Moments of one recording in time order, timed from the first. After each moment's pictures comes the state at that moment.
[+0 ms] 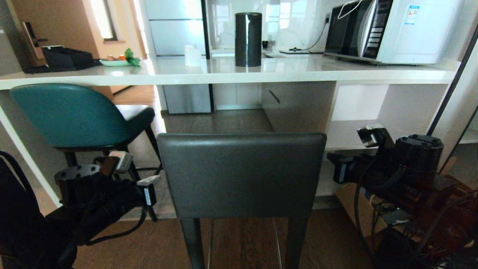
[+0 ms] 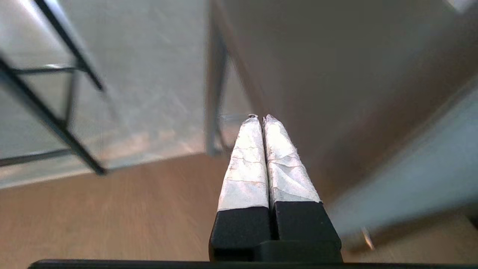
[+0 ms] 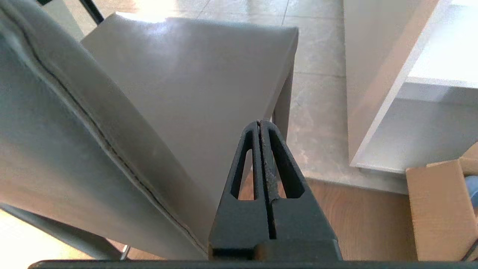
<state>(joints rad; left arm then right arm) -0.15 1.92 -0.36 -1.32 -0.16 -0.11 0.29 1.80 -0.57 -1.05 0.04 0.05</state>
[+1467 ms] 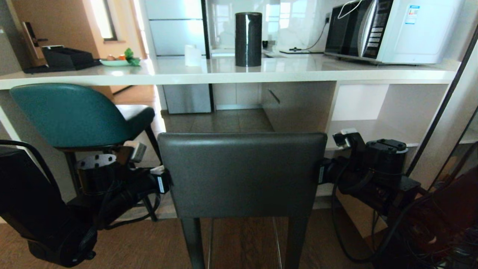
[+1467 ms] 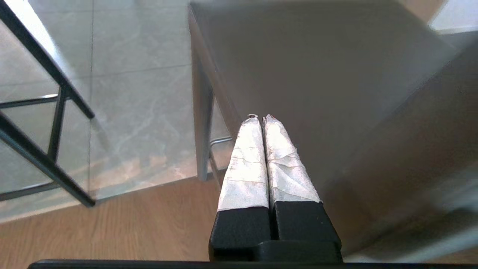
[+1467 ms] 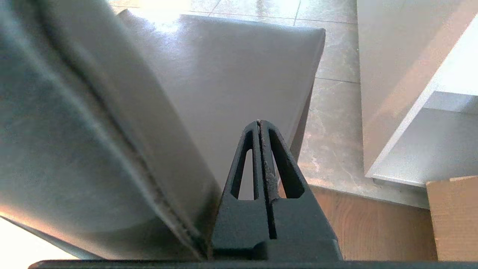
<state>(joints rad) -0.21 1.97 -0.48 -1.32 -0.13 -0.10 0.37 1.93 -0.64 -1.13 -0.01 0.05</state>
